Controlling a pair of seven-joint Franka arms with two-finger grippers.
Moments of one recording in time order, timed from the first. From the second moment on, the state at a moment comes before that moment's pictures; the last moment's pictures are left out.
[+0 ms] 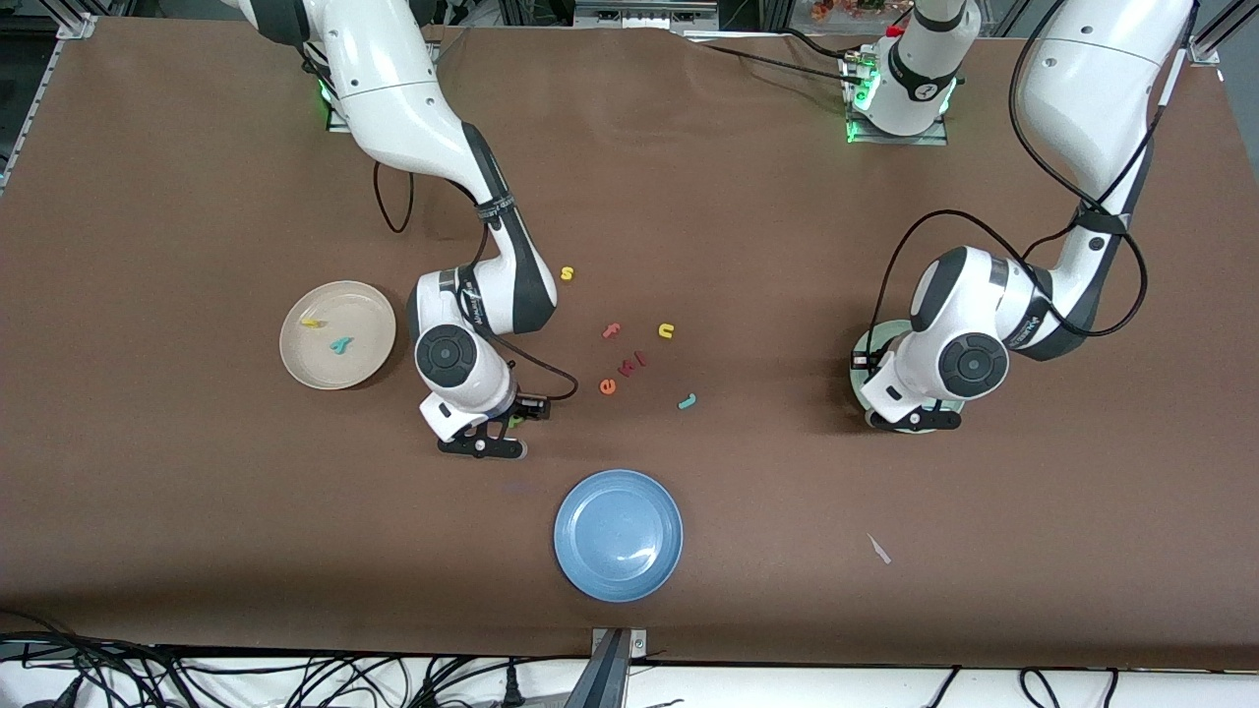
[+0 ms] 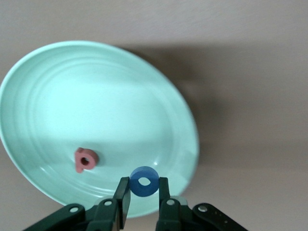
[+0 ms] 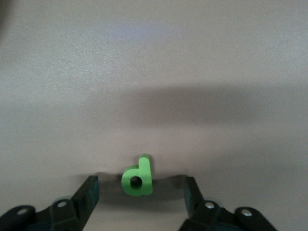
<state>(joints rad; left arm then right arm) 0.05 0.58 -0.28 -1.79 0.20 2.00 -0.33 0.79 0.92 -0.42 -1.40 0.46 2.22 0.31</state>
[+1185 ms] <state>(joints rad) 0.10 0.47 -0.33 -1.90 0.22 2.10 -0.28 0.78 0.79 -0.51 -1.44 0.45 1.96 0.25</state>
